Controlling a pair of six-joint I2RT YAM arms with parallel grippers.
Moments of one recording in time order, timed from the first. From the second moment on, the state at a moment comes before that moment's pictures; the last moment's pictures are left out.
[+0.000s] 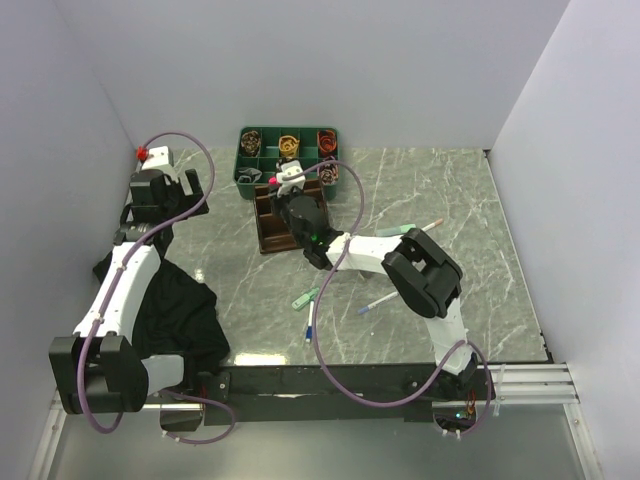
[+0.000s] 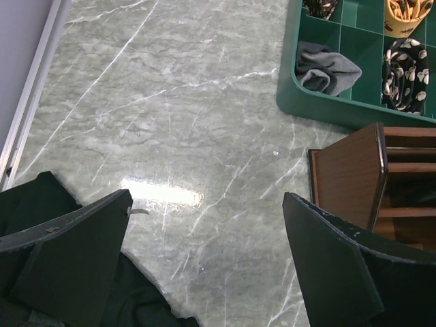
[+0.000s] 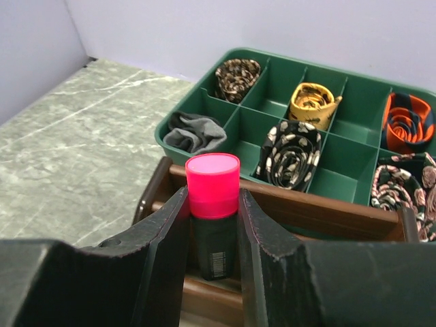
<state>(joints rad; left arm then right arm) 0.02 1.21 0.98 -0.23 -0.07 -0.17 0.86 2.06 1.33 0.76 0.43 0.01</state>
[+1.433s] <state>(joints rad) 0.02 1.10 0.93 -0.20 0.03 -0.18 0.75 1.63 1.27 0.09 0.10 -0.11</state>
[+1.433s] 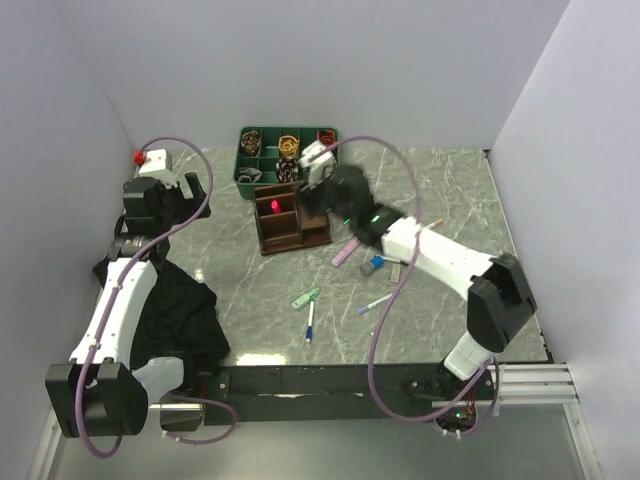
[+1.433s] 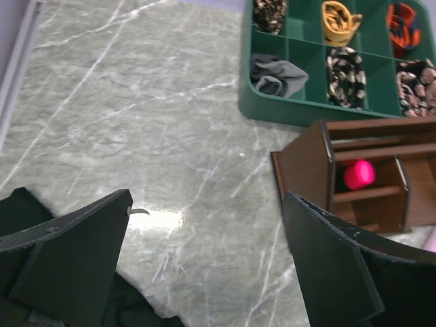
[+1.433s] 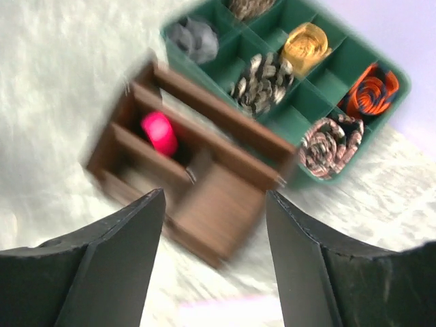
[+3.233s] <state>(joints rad) 0.12 1.16 0.88 -0.14 0.11 -0.18 0.61 2.12 1.62 -1.03 -0.25 -1.67</state>
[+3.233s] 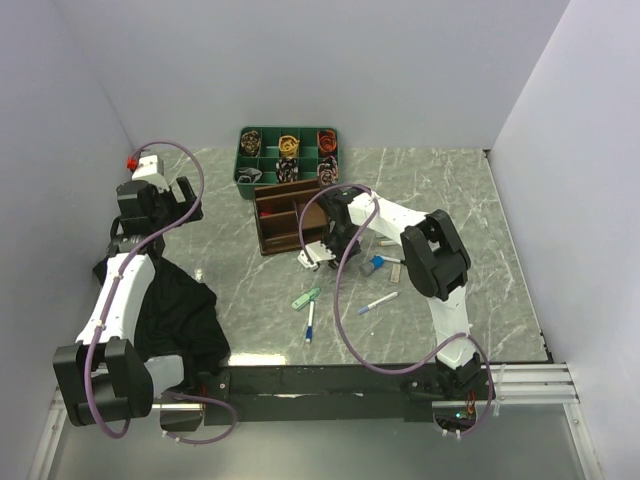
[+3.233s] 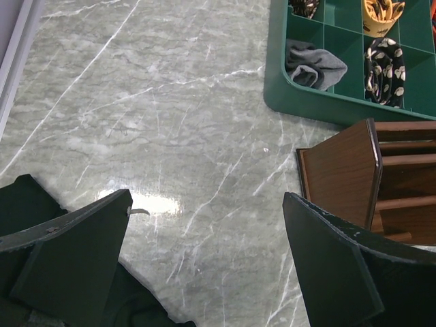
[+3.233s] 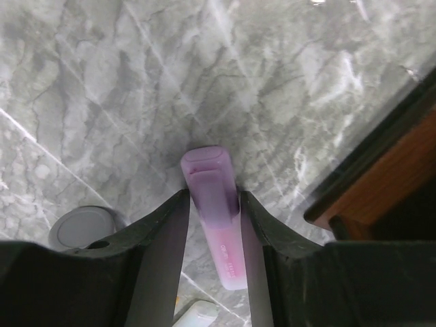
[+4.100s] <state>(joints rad) 0.14 1.22 0.94 -0.11 0.15 -0.20 0.60 1.87 1.90 -0.96 -0.66 -1.02</state>
